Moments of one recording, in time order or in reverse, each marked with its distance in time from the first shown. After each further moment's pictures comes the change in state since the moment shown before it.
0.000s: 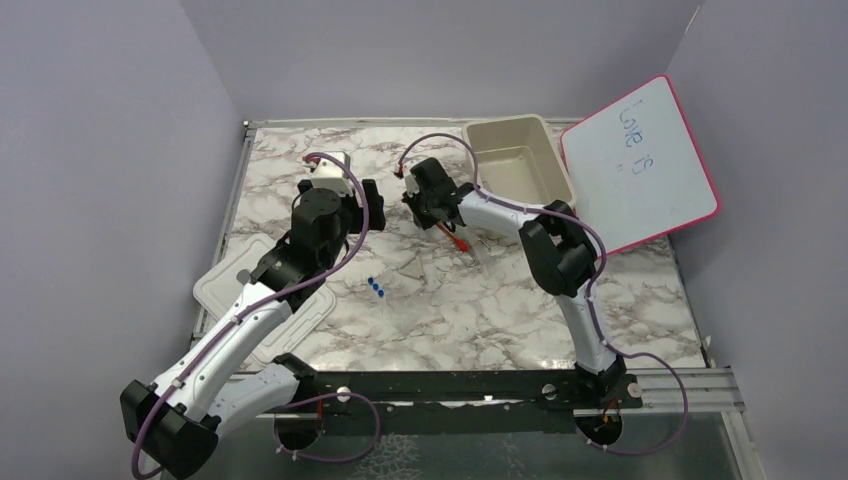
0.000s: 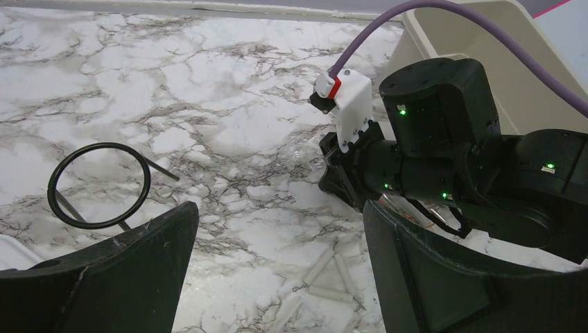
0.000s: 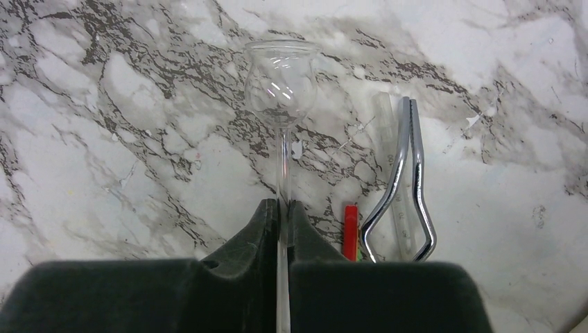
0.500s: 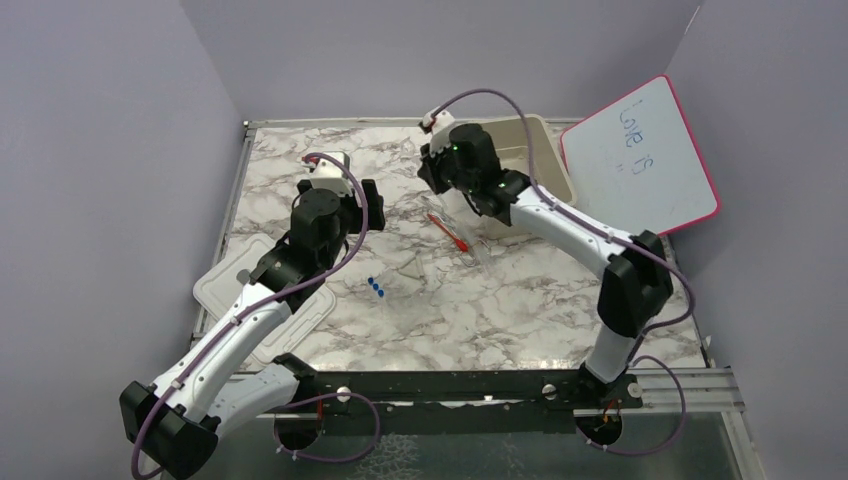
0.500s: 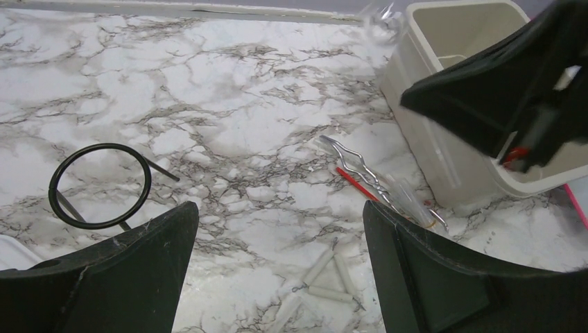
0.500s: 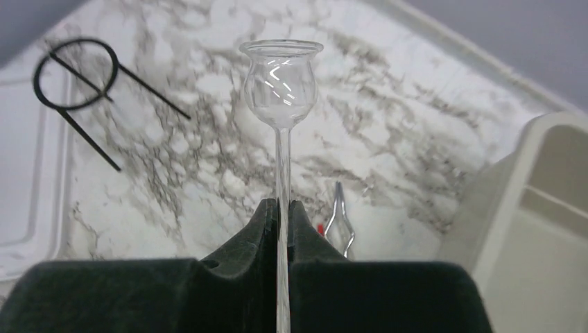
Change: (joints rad) left arm 0.000 -0.002 0.000 0.000 0.000 0.000; right arm 0.000 -0.423 -0.177 0.139 0.003 0.020
